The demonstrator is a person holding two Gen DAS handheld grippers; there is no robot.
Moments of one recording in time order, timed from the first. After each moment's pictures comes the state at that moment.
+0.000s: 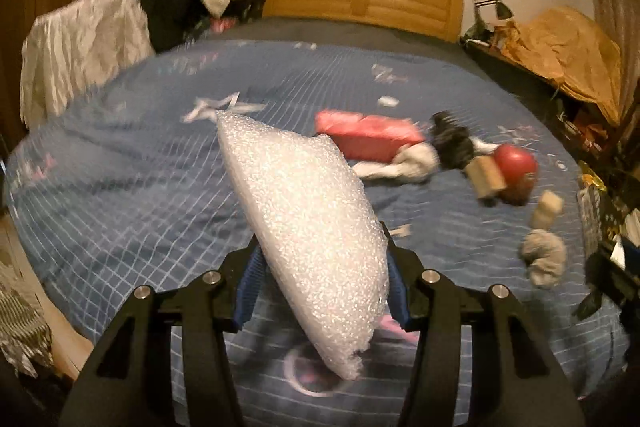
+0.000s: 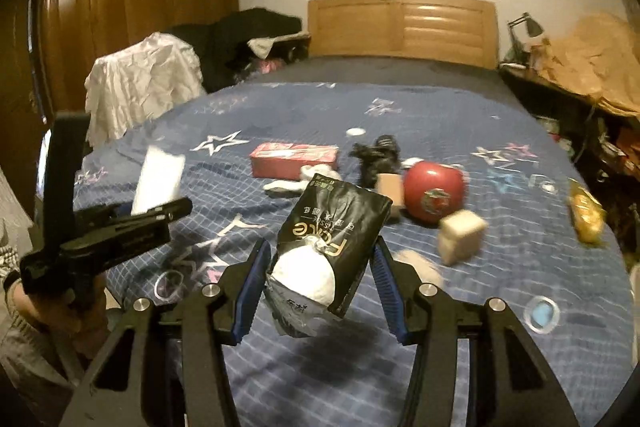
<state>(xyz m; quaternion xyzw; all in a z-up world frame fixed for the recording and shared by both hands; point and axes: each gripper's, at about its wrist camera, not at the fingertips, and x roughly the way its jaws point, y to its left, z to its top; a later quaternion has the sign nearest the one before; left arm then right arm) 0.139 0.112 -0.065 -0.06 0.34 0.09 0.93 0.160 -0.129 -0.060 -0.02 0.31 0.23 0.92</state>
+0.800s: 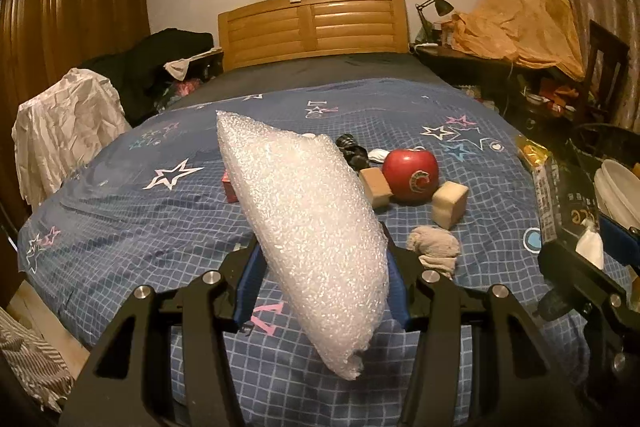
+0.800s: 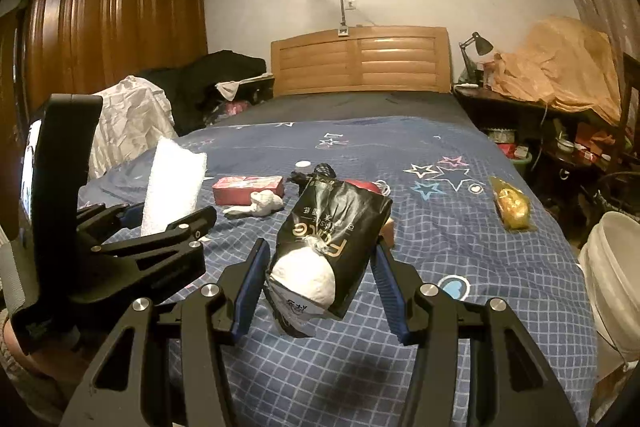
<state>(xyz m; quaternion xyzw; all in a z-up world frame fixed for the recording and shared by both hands) 0.114 -0.016 -0.038 0.04 0.29 0.06 0.95 0.100 -0.205 -0.030 0.01 0.25 0.17 0.95</state>
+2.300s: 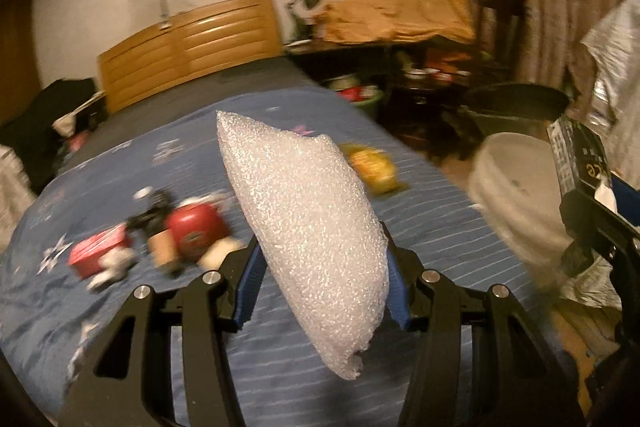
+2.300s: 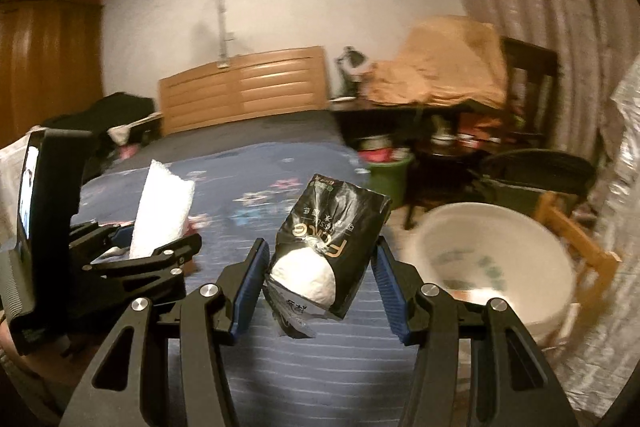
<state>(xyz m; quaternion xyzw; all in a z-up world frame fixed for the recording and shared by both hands) 0.159 -0.224 -0.033 0.11 0.29 -0.14 0.94 0.081 -0.415 -0.011 0.05 0.21 -0.04 0.97</state>
